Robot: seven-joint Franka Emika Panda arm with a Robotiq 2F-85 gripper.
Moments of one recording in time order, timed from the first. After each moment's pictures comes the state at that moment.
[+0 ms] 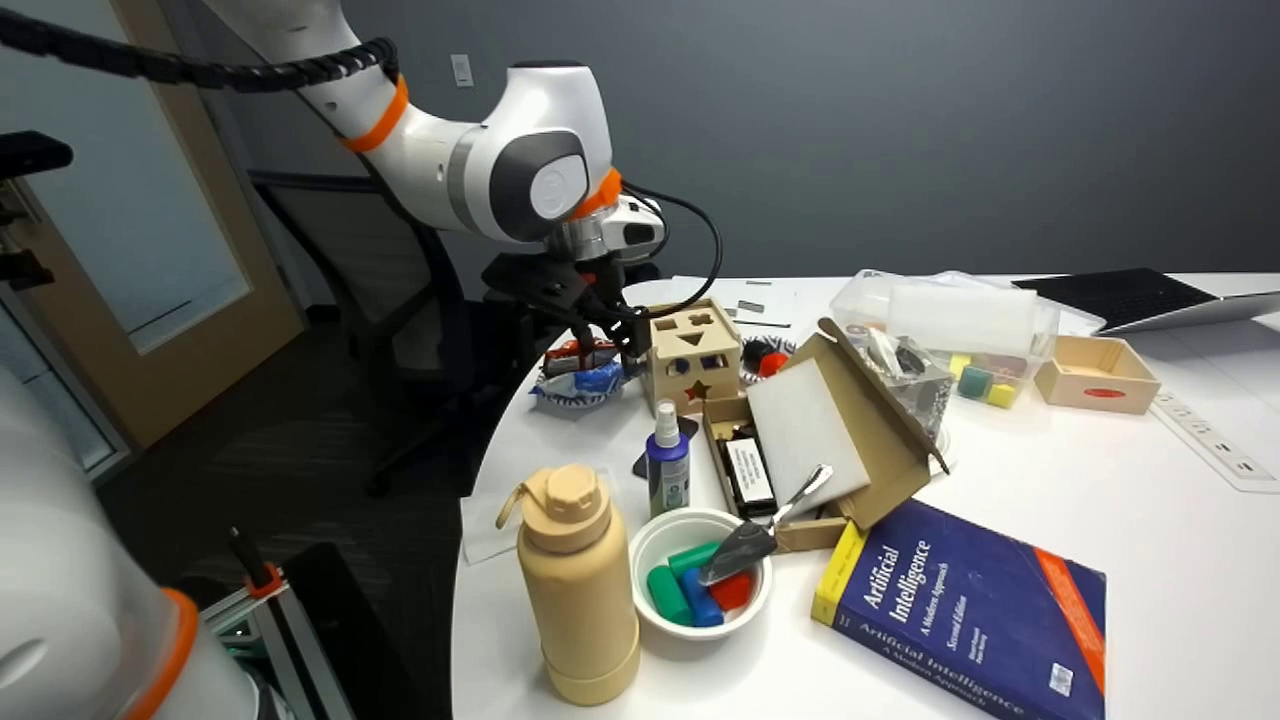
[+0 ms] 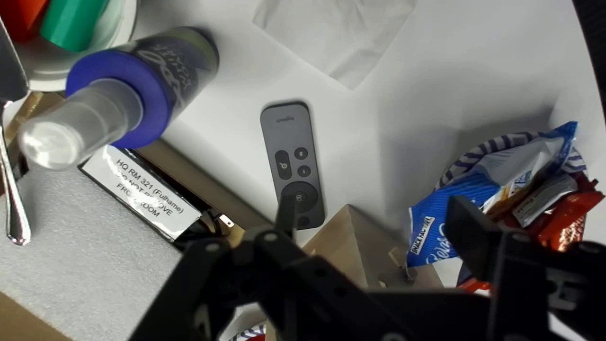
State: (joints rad) arm 0.10 -0.05 0.15 -2.52 -0.01 2.63 0.15
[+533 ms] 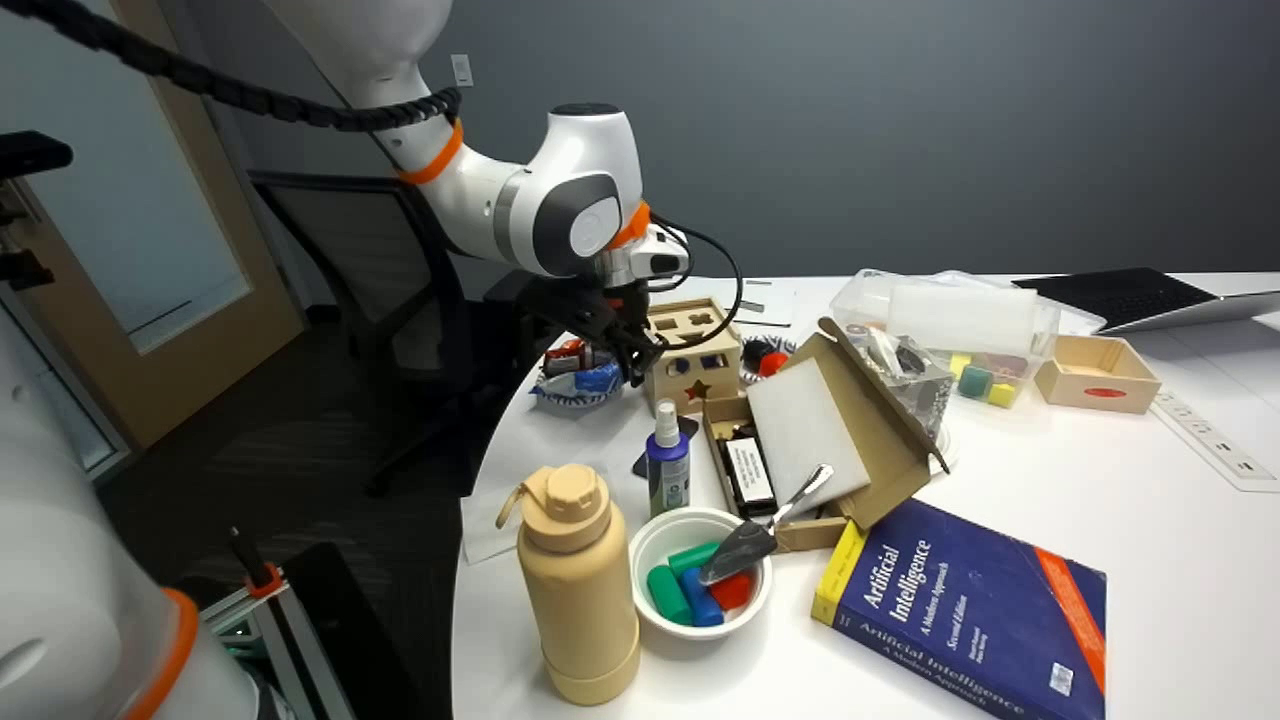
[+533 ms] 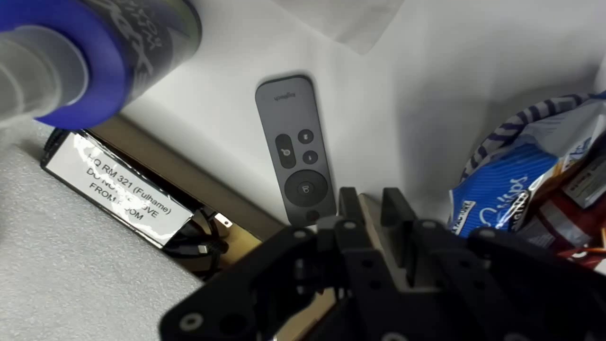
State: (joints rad) arm 0.10 0.12 0.12 -2.44 -0.01 2.73 0.17
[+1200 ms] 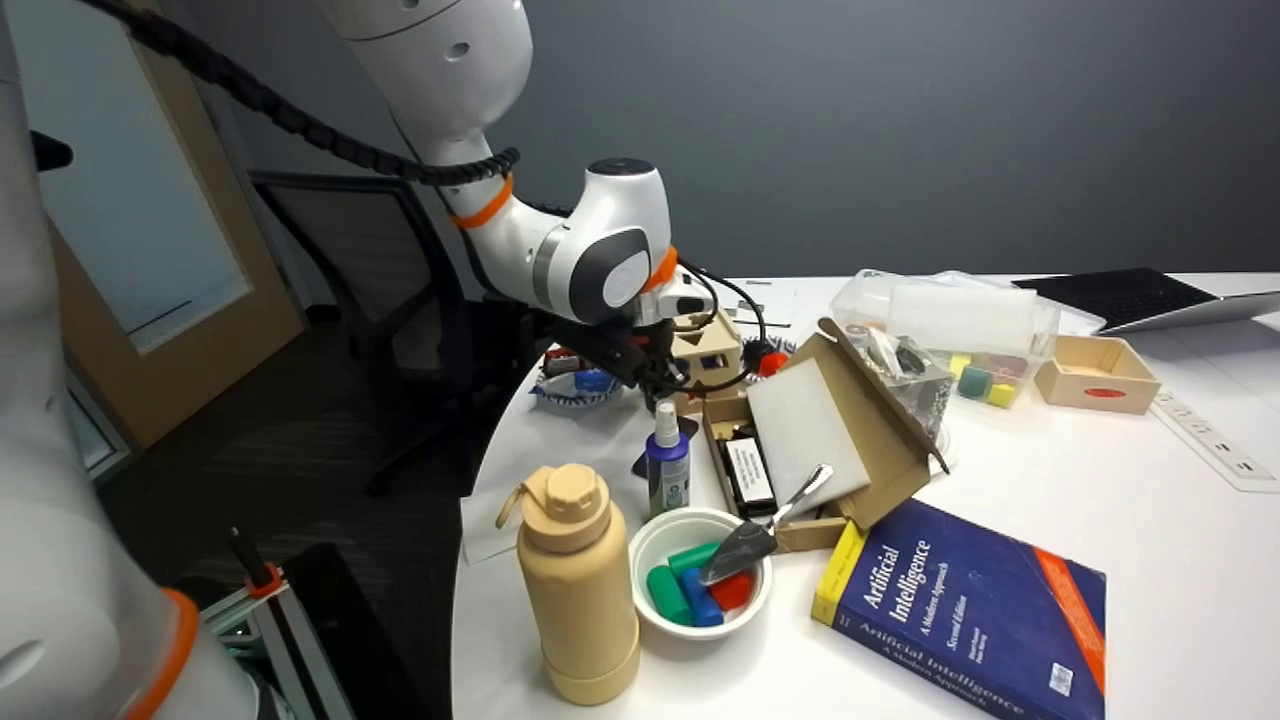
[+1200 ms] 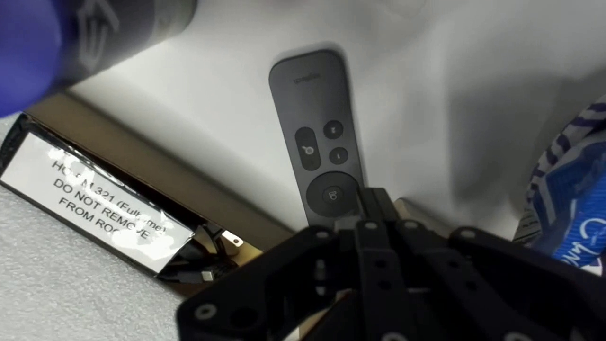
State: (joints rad) arm 0.10 0.30 0.09 -2.37 -0.01 2.84 0.14
